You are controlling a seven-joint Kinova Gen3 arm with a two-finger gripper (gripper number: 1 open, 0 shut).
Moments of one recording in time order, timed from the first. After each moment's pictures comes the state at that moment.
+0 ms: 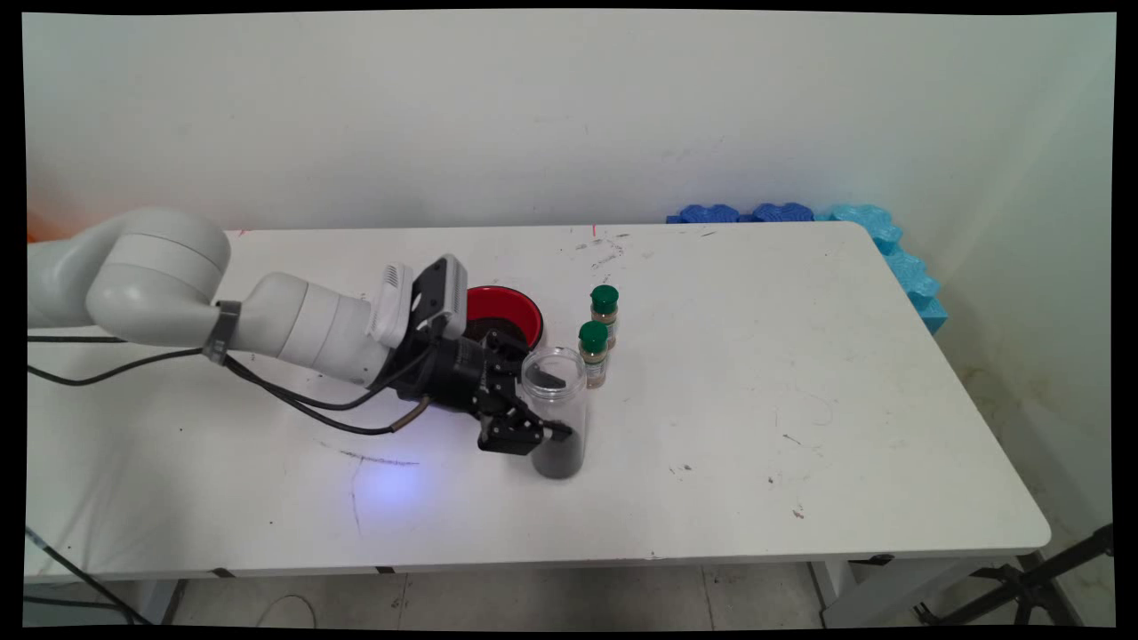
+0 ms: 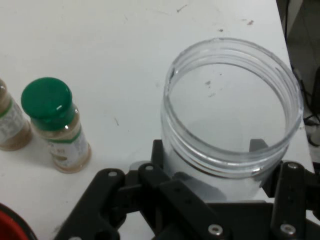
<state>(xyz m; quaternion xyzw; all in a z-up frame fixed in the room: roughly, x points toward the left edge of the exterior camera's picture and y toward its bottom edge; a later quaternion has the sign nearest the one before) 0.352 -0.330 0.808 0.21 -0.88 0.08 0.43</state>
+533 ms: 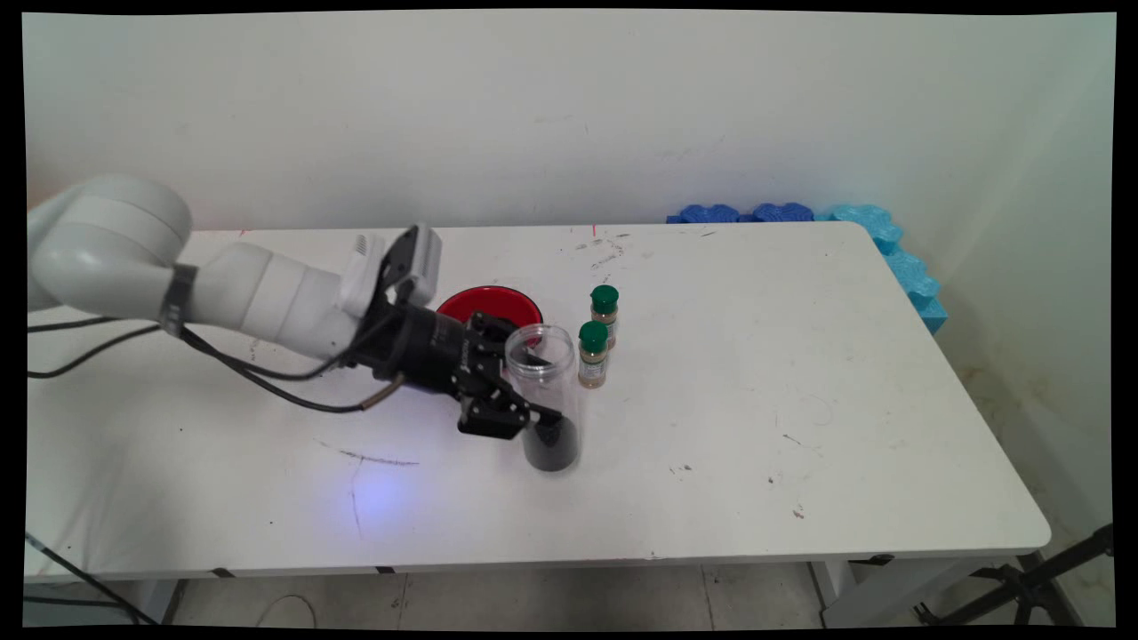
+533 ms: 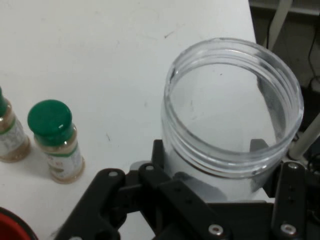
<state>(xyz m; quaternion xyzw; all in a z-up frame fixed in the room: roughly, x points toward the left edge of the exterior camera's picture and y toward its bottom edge) 0.368 -0.326 0.840 0.21 -0.87 0.06 0.45</state>
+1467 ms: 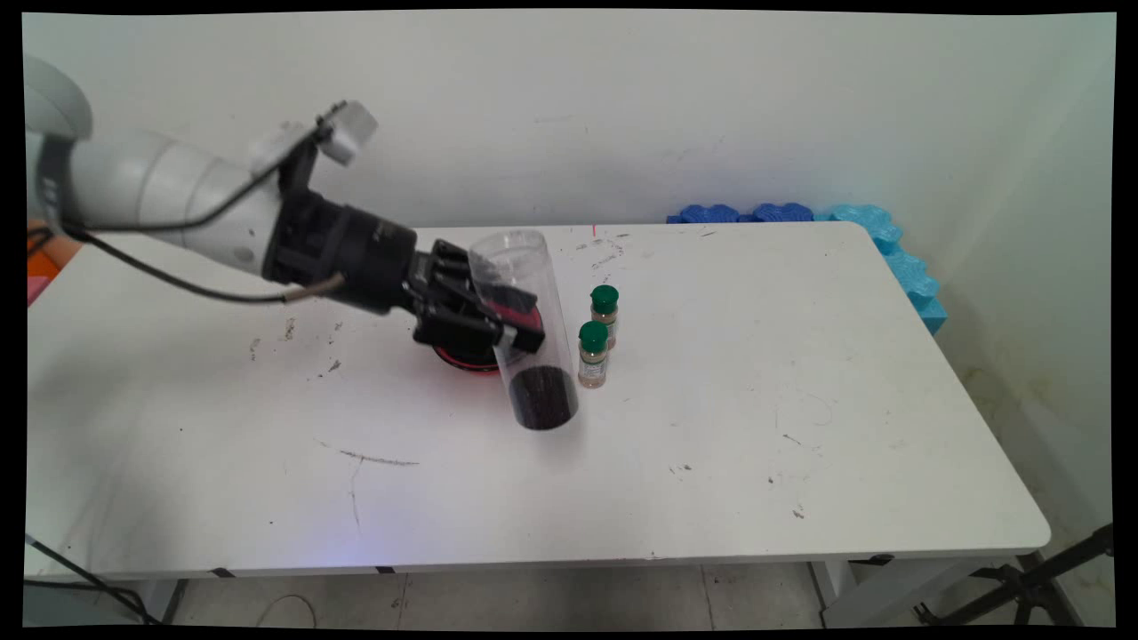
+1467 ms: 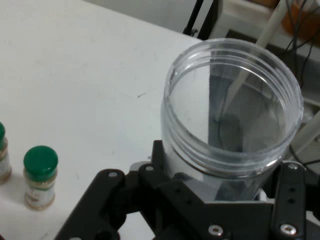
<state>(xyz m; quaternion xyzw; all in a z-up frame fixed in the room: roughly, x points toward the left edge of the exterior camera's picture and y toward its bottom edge) 0.396 -0.326 0.935 0.28 -0.82 0.00 0.50</state>
